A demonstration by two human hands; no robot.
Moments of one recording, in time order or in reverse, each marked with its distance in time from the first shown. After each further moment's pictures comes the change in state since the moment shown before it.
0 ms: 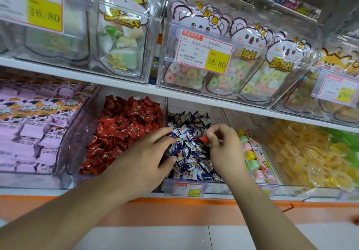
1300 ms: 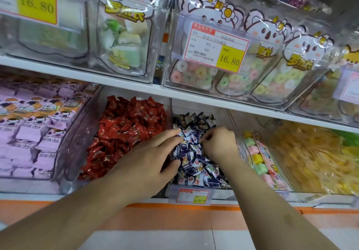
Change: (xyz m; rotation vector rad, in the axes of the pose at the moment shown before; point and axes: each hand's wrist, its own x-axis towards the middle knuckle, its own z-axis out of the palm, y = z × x) left_hand 0.008 -0.015 0.009 -0.015 -0.019 0.051; right_hand 0.051 0.002 0.033 -0.412 -0.190 0.171
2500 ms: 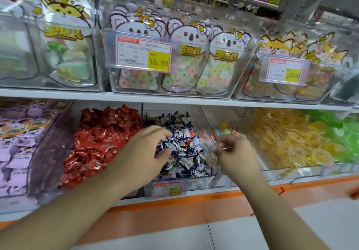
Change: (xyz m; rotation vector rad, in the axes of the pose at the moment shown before) left_hand 0.027 0.062 -0.003 -0.007 0.047 -0.056; right_hand -0.079 0.084 -0.064 0.415 0.160 0.081
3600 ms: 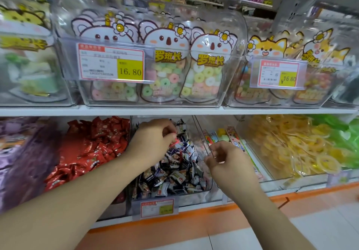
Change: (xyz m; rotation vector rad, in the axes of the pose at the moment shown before) left_hand 0.095 -0.007 0.042 -0.109 0.137 -0.094; right_hand 0.007 0.005 -0.002 -0.037 -0.039 -0.075
